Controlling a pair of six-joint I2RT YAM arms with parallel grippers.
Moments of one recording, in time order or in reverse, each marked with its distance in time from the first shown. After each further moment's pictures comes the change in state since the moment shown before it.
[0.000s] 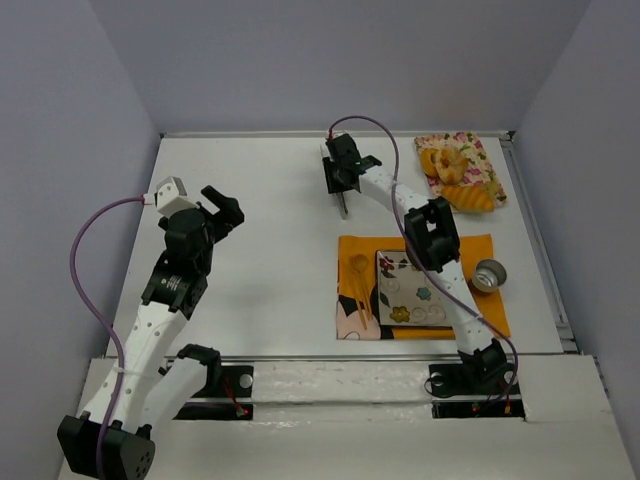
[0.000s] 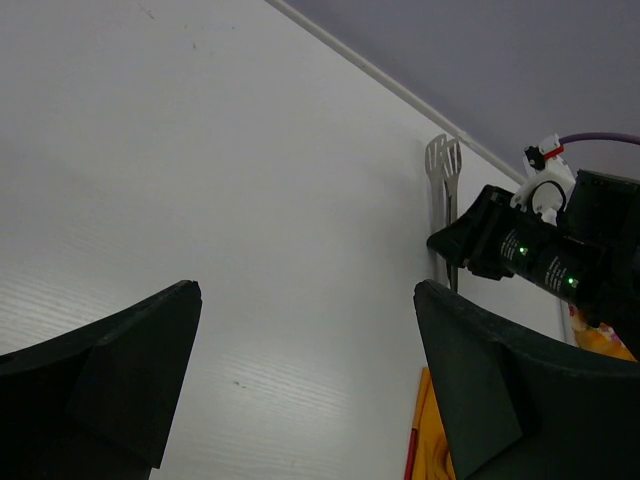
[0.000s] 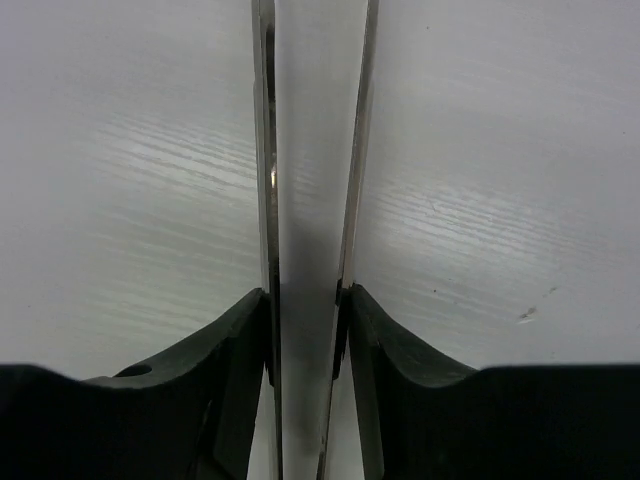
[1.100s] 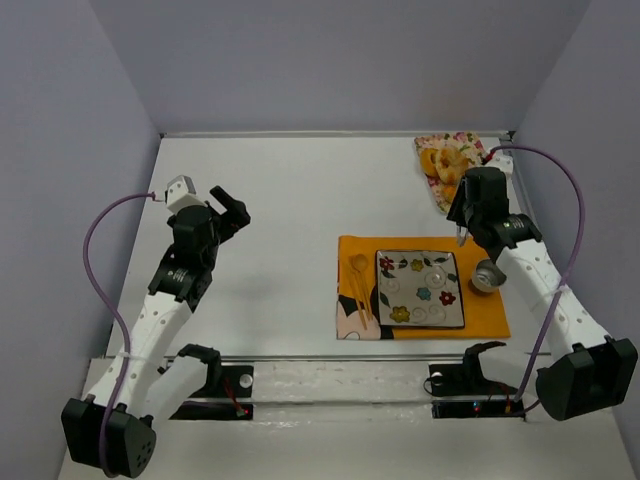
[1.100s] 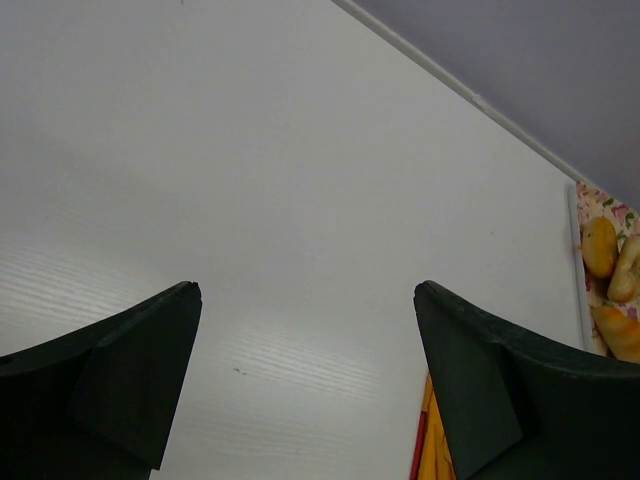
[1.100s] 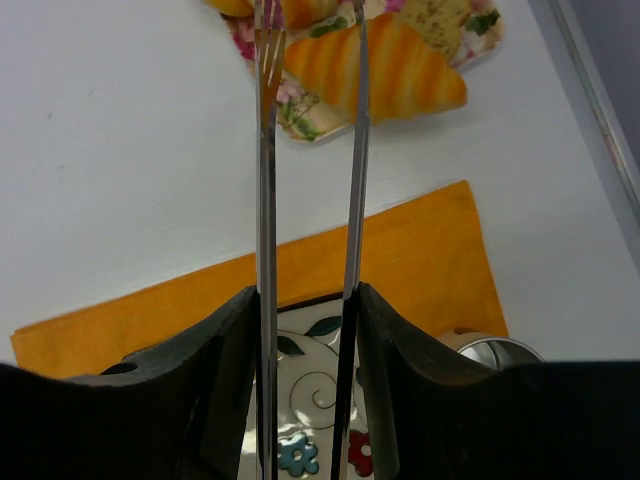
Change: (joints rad) left arm 0.000 0.061 -0.011 0.010 0.047 -0.005; right arm -0.290 -1.416 -1.222 -0.025 0.274 0.157
